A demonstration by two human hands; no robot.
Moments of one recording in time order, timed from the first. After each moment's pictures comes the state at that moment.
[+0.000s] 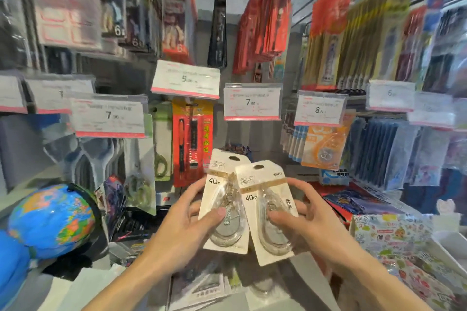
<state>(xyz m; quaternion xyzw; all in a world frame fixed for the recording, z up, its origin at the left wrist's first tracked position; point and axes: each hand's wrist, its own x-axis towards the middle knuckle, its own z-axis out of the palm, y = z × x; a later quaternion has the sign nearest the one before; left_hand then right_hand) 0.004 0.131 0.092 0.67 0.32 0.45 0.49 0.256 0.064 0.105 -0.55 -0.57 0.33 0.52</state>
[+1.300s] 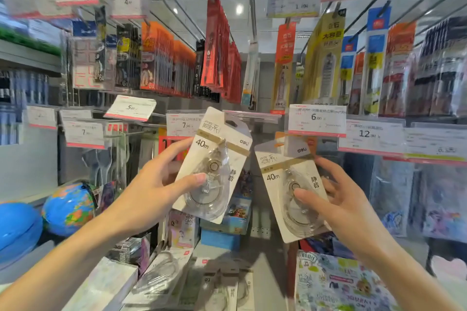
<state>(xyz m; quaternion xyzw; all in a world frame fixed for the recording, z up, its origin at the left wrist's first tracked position) 0.107 0.048 0.191 0.74 0.36 0.54 0.20 0.419 0.044 0.175 -0.44 -0.65 0.26 0.56</state>
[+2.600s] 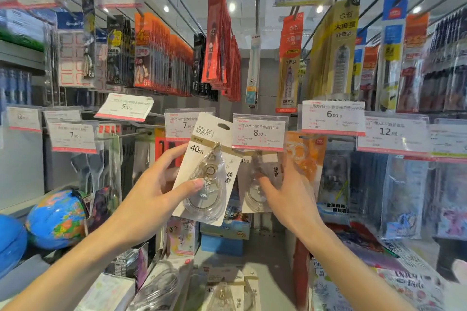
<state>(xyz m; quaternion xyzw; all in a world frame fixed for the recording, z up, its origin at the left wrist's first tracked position) 0.090 0.085 0.174 0.71 0.36 0.55 0.24 0.339 0.119 0.171 -0.57 -0.68 -0.01 0.46</state>
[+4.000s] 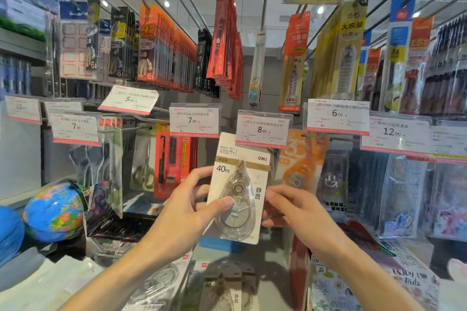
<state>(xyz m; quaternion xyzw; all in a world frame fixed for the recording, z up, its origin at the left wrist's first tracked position) 0.131 0.077 0.147 0.68 0.37 0.54 0.33 0.358 0.090 0.152 -0.45 -0.67 0.34 0.48</state>
